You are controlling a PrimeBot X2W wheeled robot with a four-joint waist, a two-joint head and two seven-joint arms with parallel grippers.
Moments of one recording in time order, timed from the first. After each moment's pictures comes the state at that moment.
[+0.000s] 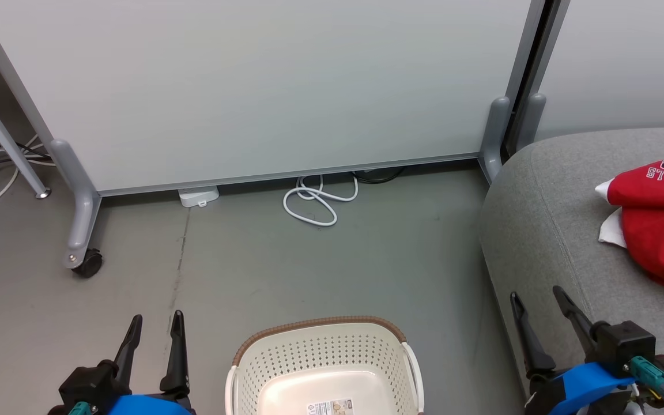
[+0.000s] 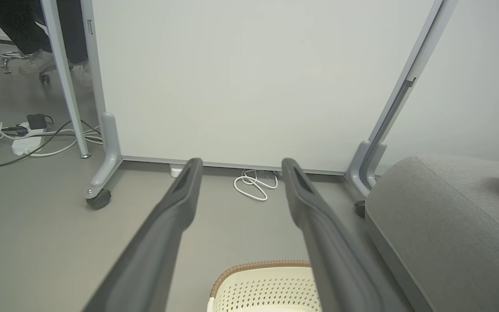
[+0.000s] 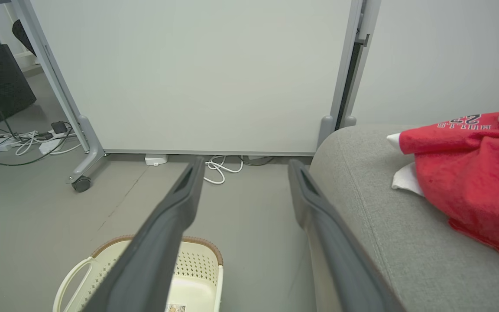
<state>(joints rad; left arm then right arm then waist) 0.00 0.12 -0.08 0.35 -0.32 -0.12 -0.26 0.01 -0.05 -0.02 0.11 0.08 0.13 -0.05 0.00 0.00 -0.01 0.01</state>
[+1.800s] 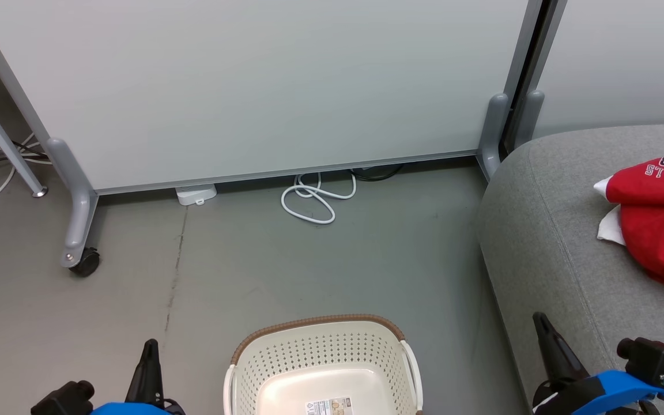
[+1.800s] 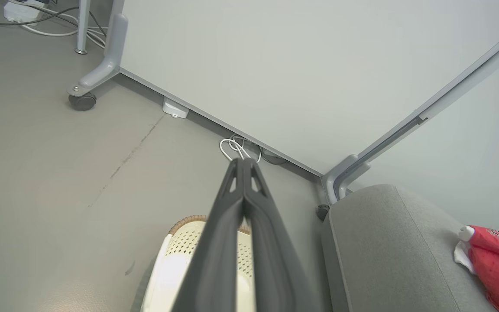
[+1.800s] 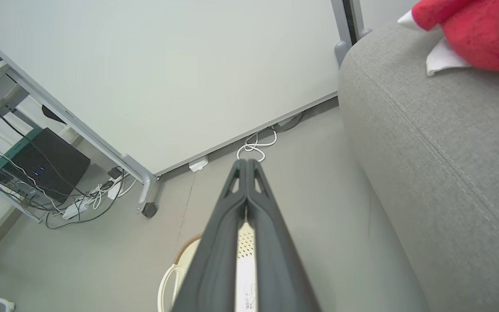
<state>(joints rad) 0.02 0.09 -0.03 0.40 -0.68 -0.13 -0.15 0.02 -0.05 -0.02 0.23 0.53 0.13 -0.01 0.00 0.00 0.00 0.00</state>
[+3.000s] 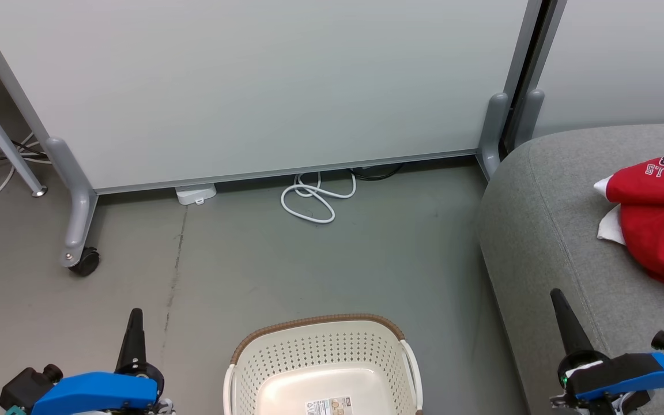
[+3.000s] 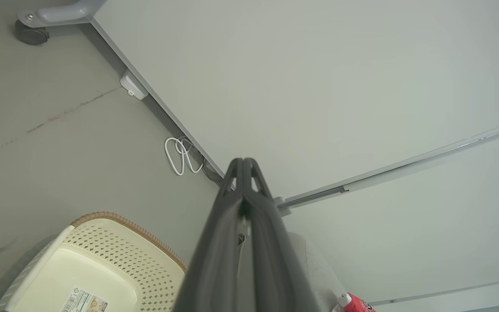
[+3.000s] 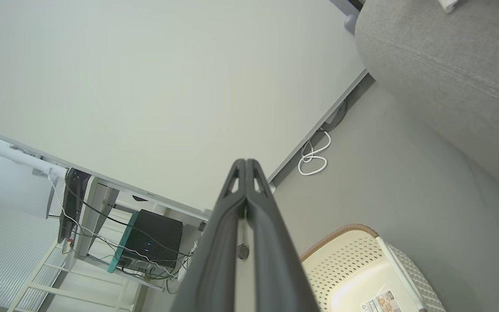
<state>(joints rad) -0.04 0.07 0.03 0.33 -1.12 -0.13 -0.03 -0.04 -0.05 -0.07 0.24 1.03 0.13 0.05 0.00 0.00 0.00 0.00</state>
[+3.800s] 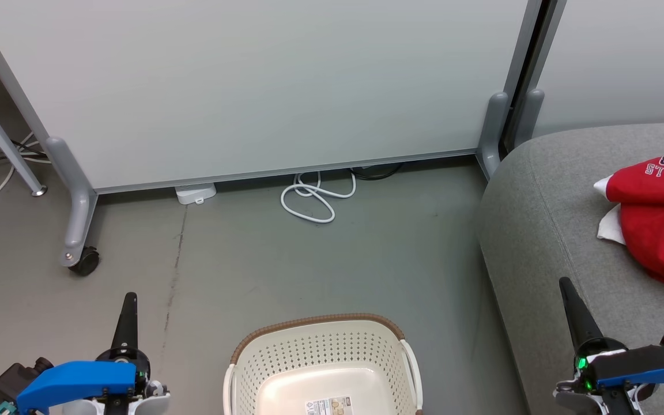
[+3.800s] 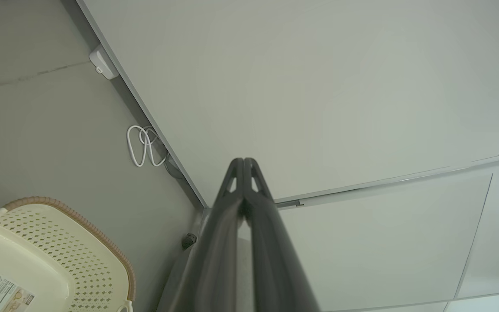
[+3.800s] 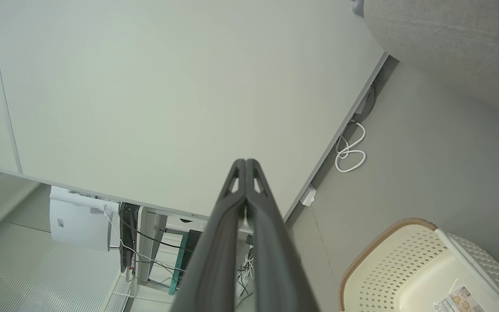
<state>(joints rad) -0.06 0.06 0.07 0.29 -1.33 -0.13 0.03 -0.07 -0.05 -0.09 0.24 1.28 0.13 0.08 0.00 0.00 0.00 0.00</state>
